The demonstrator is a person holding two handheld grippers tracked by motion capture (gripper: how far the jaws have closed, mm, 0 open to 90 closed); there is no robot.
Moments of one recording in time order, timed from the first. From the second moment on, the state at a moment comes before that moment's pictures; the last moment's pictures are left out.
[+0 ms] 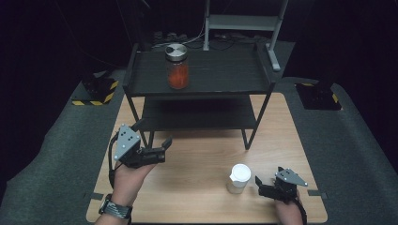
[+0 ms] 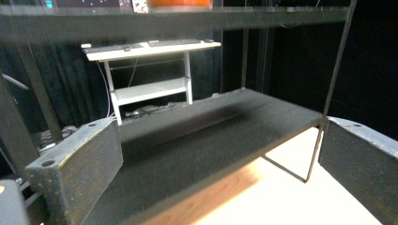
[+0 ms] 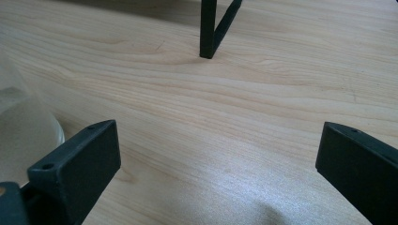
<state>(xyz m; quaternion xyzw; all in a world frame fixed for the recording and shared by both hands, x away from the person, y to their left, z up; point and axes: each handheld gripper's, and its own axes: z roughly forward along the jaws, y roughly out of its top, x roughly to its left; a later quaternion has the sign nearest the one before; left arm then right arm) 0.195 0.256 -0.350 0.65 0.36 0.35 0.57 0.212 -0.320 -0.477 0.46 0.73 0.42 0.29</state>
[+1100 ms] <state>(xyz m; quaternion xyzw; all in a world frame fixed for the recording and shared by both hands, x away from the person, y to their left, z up) 0.180 0.259 -0.454 0.70 0.39 0.30 0.51 0.207 -0.316 -0.480 0.46 0.72 0.42 0.31</state>
